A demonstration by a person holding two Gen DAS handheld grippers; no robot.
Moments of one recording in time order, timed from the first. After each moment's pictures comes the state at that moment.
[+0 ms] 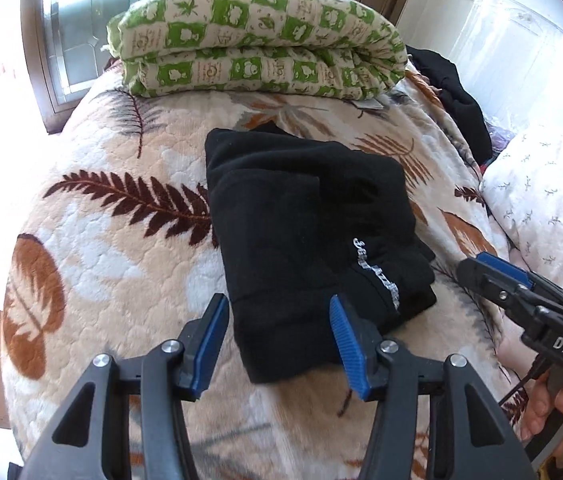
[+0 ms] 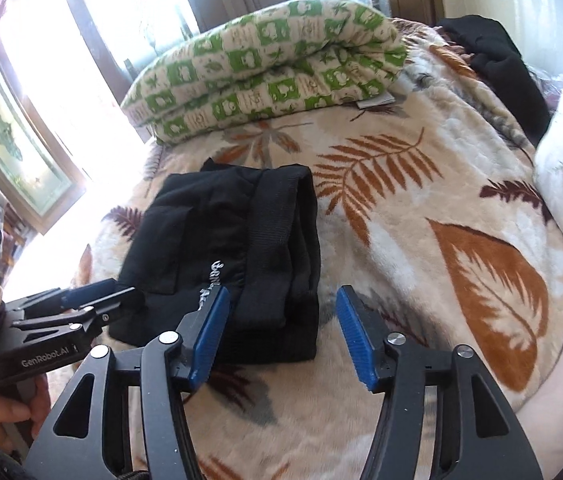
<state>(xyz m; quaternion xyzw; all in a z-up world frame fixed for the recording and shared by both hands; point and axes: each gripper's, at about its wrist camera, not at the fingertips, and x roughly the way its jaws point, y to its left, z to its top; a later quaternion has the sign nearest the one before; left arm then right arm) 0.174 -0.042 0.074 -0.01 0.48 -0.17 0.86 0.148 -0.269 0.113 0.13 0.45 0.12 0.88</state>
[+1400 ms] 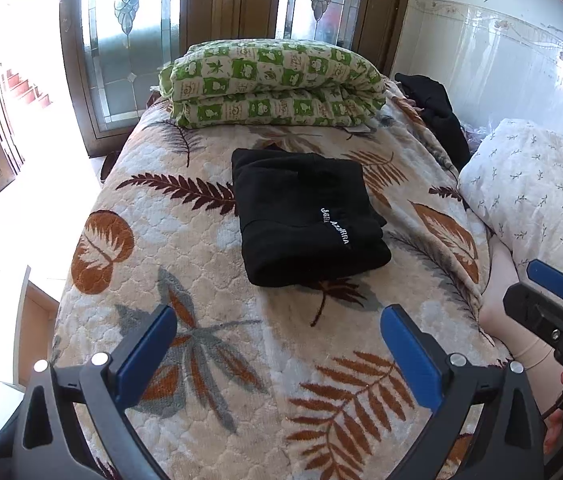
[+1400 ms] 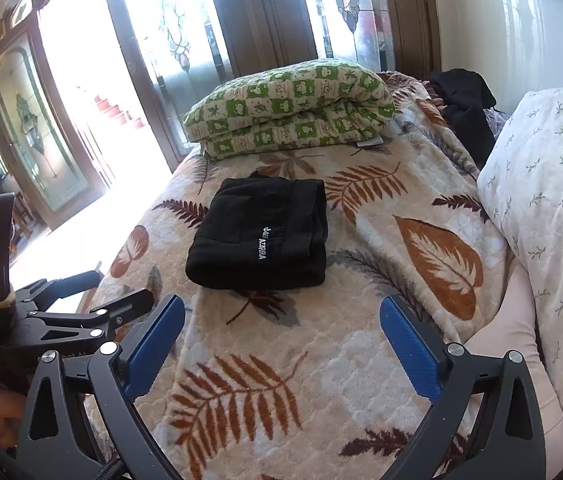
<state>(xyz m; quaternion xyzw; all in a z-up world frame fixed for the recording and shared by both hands) 0.054 -0.042 0.126 0.00 0.42 -0.11 0.90 0.023 -0.272 0.180 0.09 0.39 0.12 0.91</state>
